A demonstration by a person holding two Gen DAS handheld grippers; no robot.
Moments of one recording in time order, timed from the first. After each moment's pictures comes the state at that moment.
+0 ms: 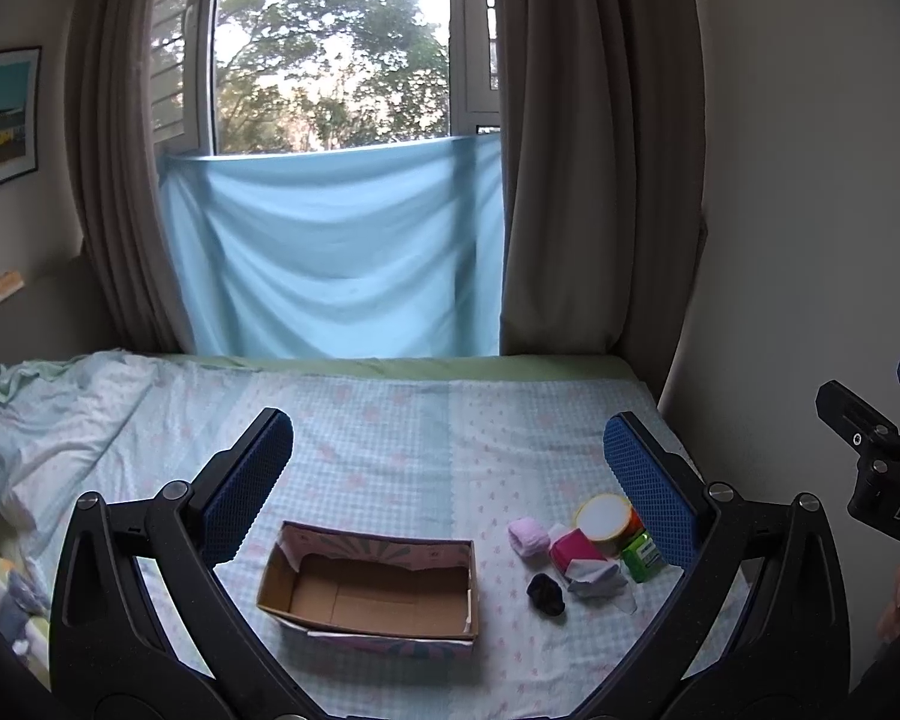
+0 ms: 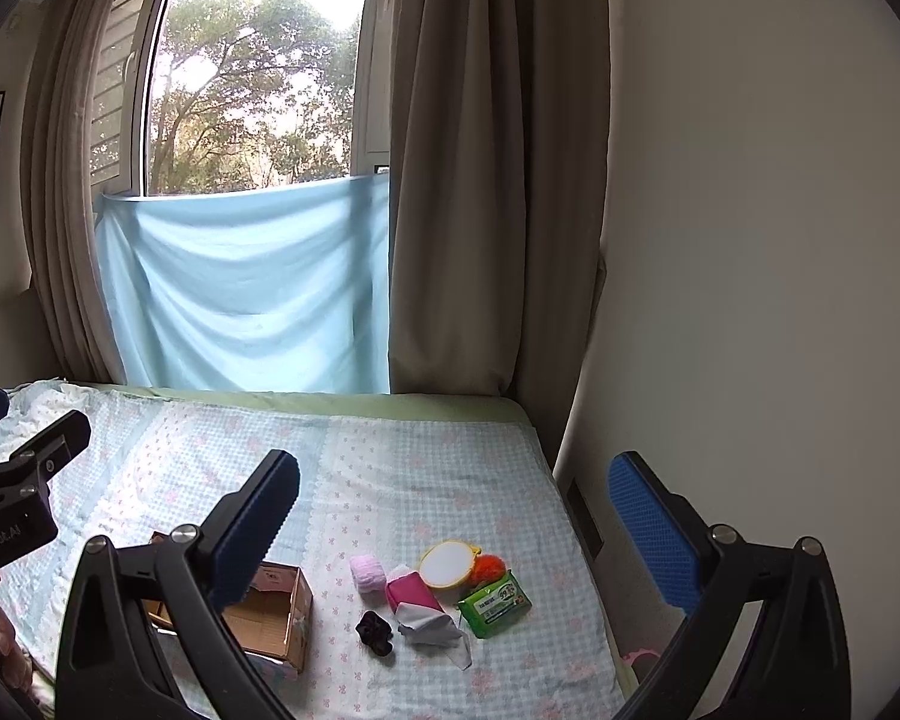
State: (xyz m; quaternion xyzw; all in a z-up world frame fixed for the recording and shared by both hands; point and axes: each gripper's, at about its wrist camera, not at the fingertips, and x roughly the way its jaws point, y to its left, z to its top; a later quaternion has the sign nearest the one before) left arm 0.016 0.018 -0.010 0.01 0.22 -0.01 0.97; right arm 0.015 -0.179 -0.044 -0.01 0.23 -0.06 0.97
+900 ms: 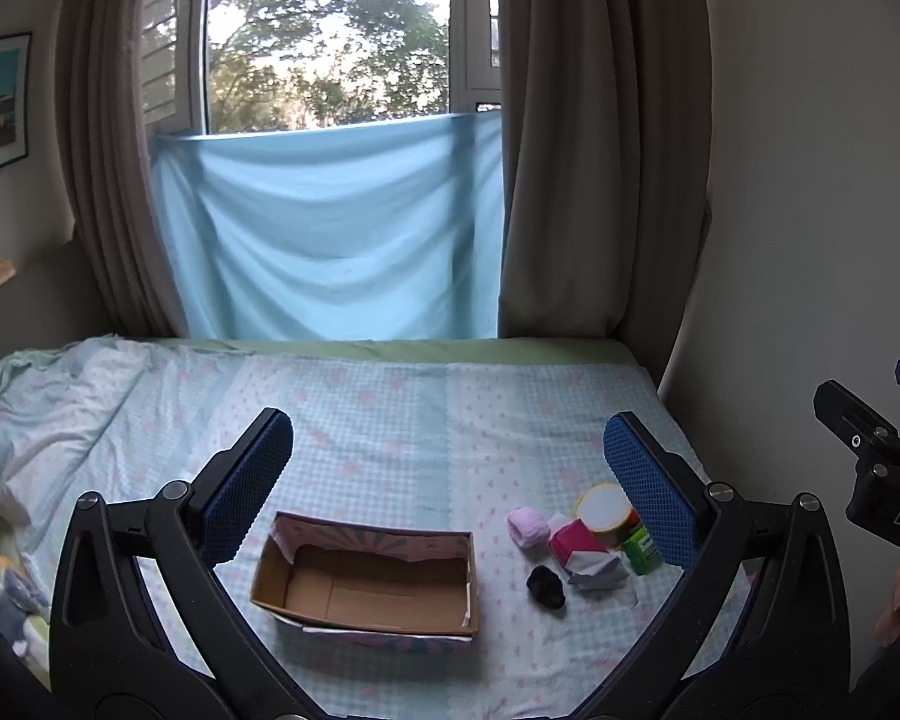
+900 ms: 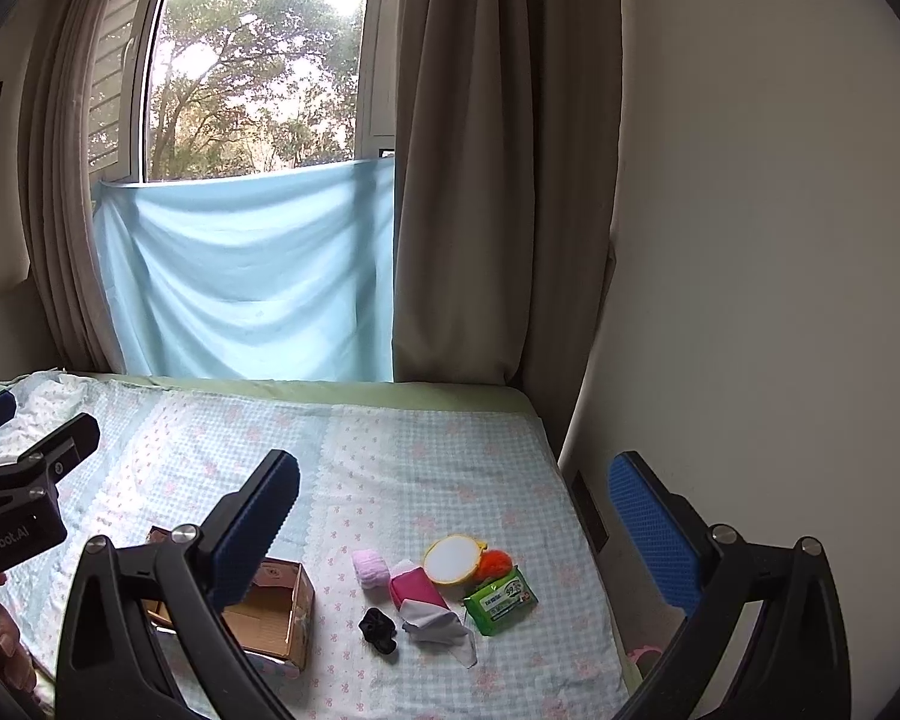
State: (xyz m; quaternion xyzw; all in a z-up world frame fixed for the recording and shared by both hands) left arm 0.042 0.024 -0.018 0.01 0.25 -0.01 0.97; right arm 0.036 -0.176 -0.051 -0.01 0.25 -0.06 0.97
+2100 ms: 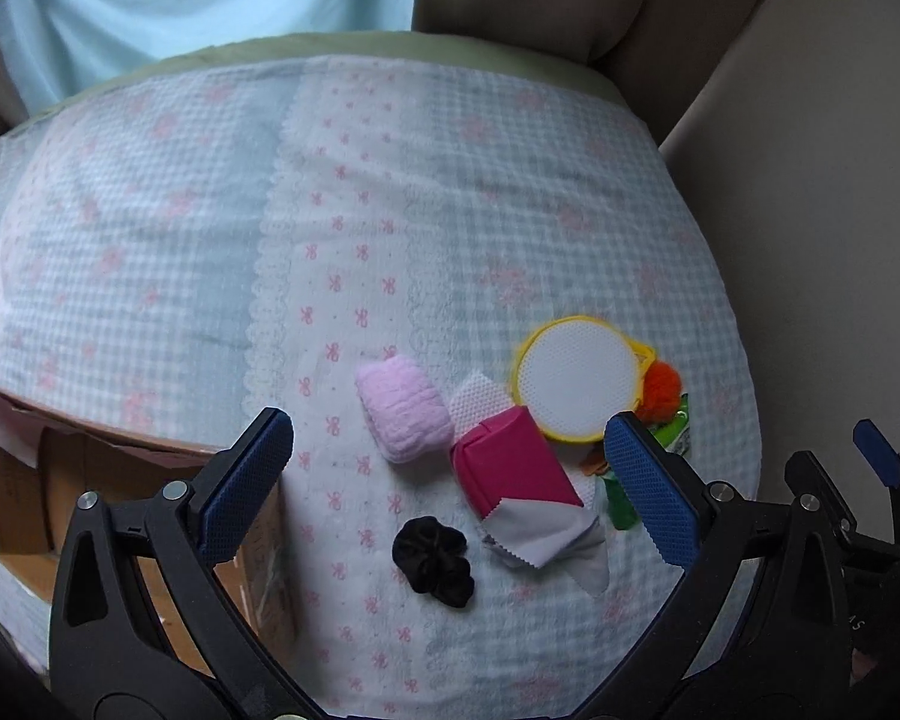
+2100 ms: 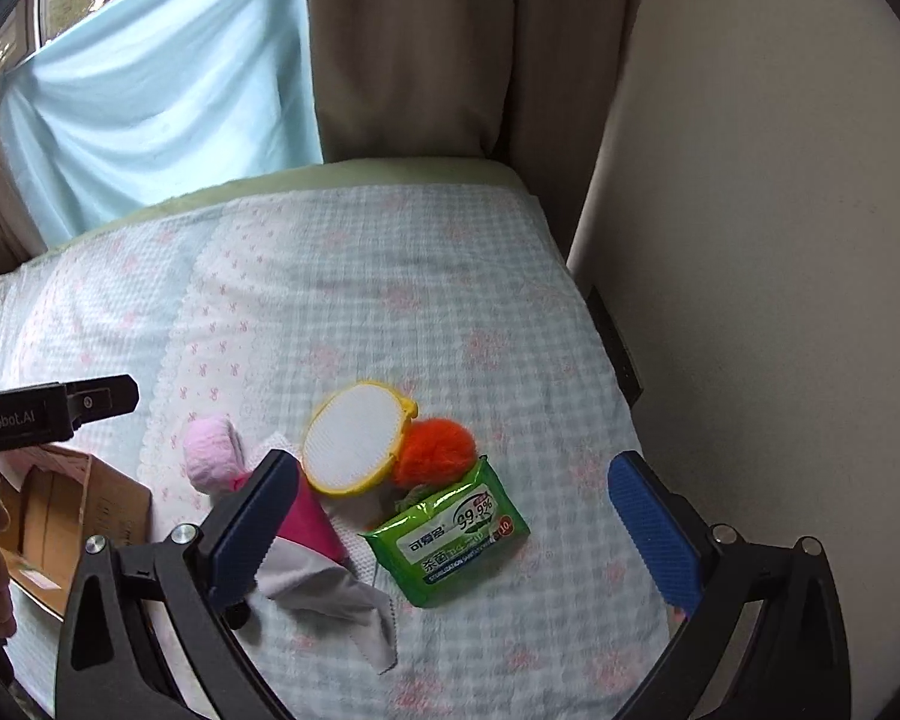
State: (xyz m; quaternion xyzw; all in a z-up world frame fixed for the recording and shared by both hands) left arm 0.304 -0.098 -0.349 -0.05 0.55 -0.09 0.83; right arm 0.229 -0.307 -0.356 0.01 0.46 -0.05 0.89
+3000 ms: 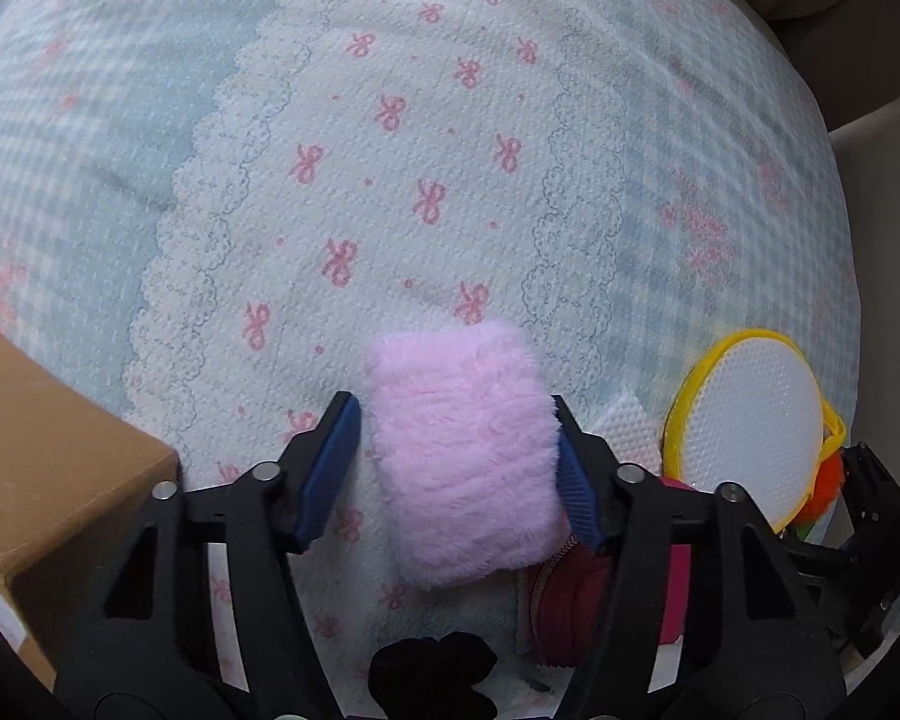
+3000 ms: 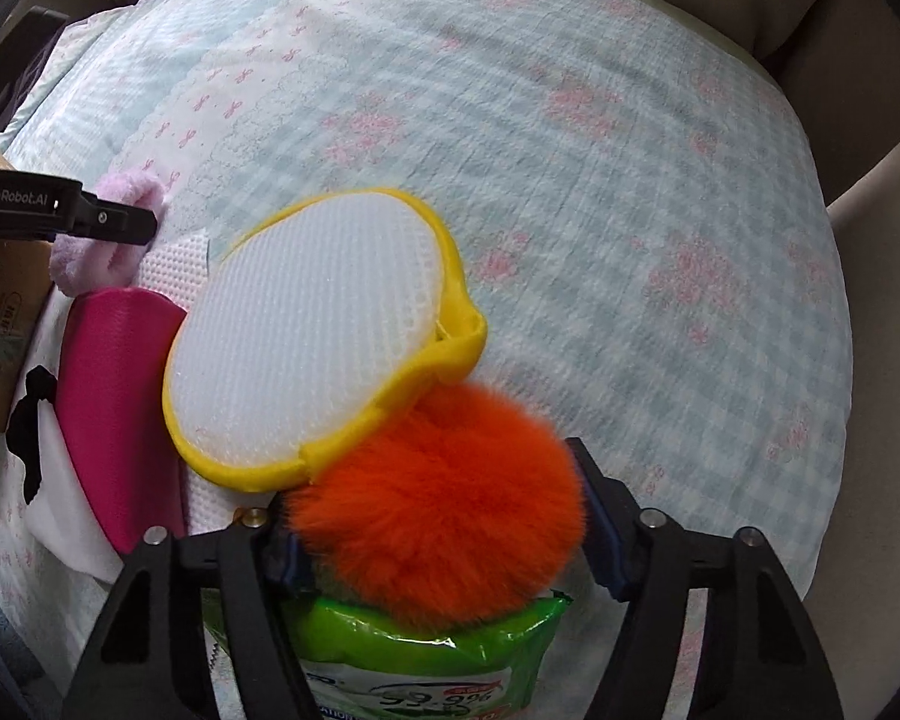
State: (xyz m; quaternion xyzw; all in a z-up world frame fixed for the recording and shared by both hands) left arm 0.370 -0.077 -0.540 -0.15 0.65 0.01 0.74; right arm 0.338 -0.311 -0.532 -0.14 0.59 0.18 0.77
